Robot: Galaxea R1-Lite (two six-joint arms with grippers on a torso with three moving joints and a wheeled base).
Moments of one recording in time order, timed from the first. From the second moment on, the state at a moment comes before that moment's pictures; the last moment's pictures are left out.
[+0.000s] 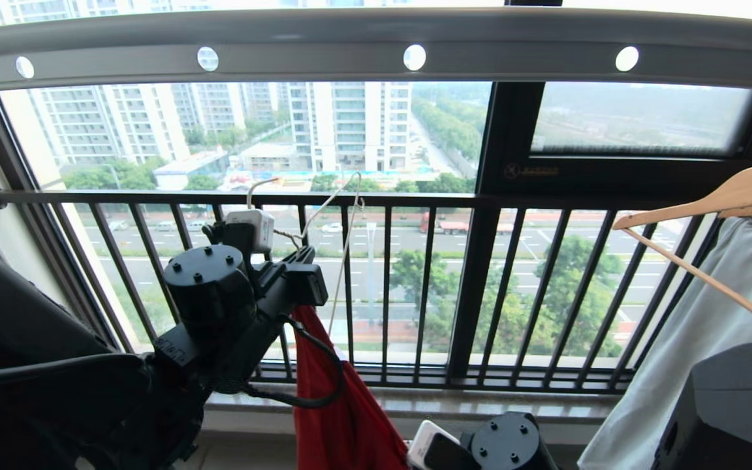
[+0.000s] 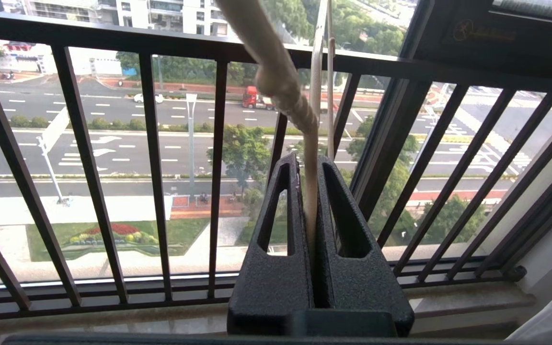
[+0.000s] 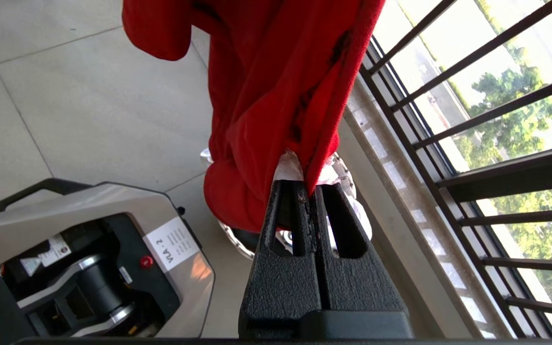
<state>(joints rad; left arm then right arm) -0.57 1.89 -0.66 -1.33 0.32 -0.15 0.90 2.09 -0.40 -1.09 -0.11 -0.24</state>
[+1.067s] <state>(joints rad) -0.60 2.29 -0.97 -1.47 0.29 -0.10 0.63 2.25 -0.80 -1.11 -0.11 -0.23</state>
